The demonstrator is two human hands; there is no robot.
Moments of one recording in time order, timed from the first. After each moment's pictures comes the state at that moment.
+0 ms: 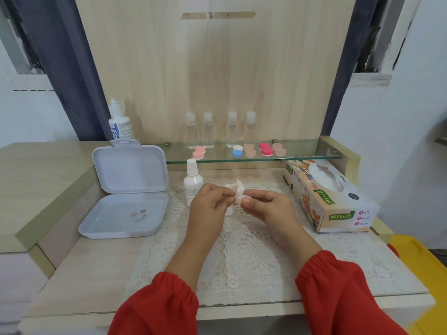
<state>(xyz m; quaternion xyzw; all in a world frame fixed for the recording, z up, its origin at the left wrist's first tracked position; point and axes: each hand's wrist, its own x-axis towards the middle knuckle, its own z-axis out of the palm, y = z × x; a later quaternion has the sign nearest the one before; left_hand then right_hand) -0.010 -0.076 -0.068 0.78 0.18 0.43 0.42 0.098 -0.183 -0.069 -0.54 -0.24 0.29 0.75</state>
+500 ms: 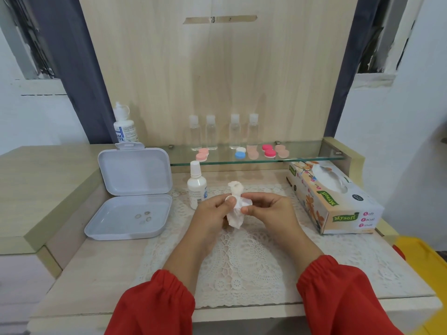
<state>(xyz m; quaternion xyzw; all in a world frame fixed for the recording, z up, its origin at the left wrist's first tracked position) -0.014 -0.076 -0.066 0.62 0.22 0.25 0.71 0.093 -0.183 -0.070 -0.60 -0.31 0.21 0.71</state>
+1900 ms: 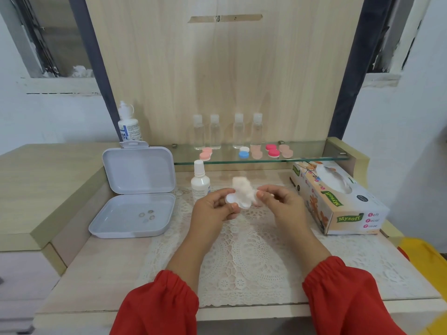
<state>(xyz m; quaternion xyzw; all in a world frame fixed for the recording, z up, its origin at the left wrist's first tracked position) -0.017 -0.069 -0.069 0.64 0.20 0.32 0.67 0.099 -0.185 -0.069 -0.64 -0.27 0.11 0.72</state>
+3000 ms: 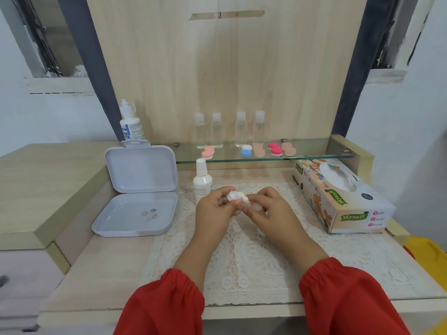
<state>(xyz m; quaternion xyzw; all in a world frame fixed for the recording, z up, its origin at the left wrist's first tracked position) -0.012 -0.075 -0.070 0.62 0.21 0.36 0.67 0.090 -0.180 -0.078 -0.77 -0.46 -0.01 0.45</state>
